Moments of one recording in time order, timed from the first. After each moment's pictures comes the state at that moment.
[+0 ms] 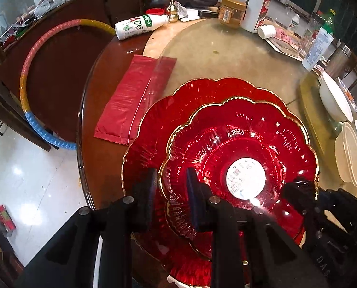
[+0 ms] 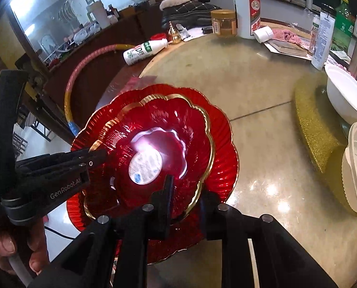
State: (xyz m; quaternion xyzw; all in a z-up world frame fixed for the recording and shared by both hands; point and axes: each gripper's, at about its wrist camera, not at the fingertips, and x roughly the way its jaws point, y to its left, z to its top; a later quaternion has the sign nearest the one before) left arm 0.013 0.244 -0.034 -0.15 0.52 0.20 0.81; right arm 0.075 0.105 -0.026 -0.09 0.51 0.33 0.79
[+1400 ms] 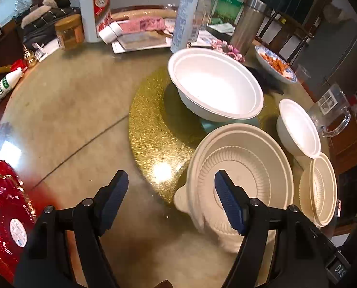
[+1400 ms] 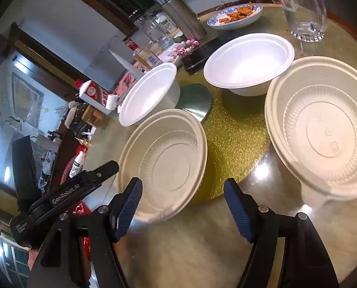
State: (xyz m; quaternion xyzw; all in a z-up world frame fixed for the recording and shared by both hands) left arm 0.177 0.012 -0.014 -0.11 0.52 0.03 0.85; right arm 0.165 -0.219 -0.025 0.24 0.49 0.15 0.82
